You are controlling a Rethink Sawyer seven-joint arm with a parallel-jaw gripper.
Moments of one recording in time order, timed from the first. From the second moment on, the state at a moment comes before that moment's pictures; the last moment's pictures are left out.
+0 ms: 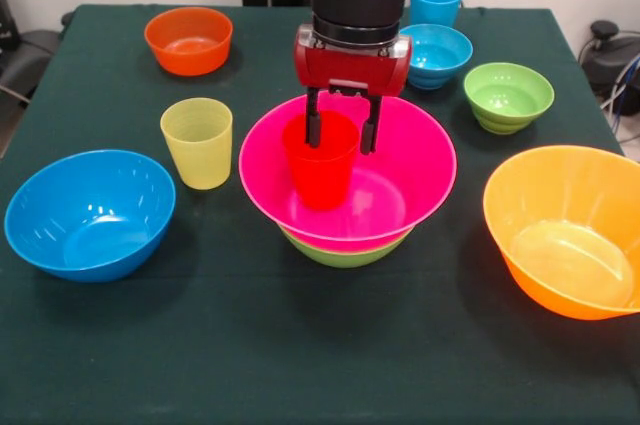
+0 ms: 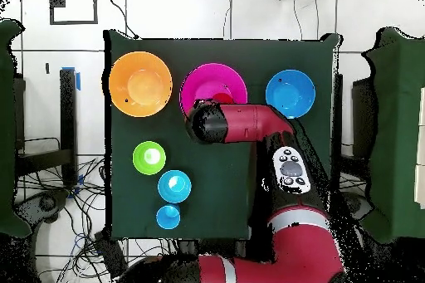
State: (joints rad) arm -0.31 -0.55 0.13 1.54 -0.29 0.40 1.95
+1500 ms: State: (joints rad) arm -0.35 -0.83 0.16 1.65 -0.19 0.47 1.95
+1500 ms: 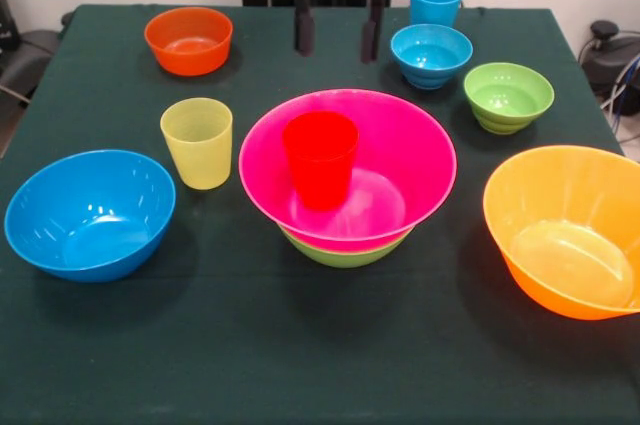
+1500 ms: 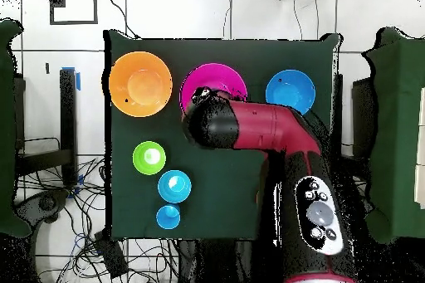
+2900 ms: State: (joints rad) arm -0.73 -0.93 0.28 1.98 -0.30 0.37 1.95
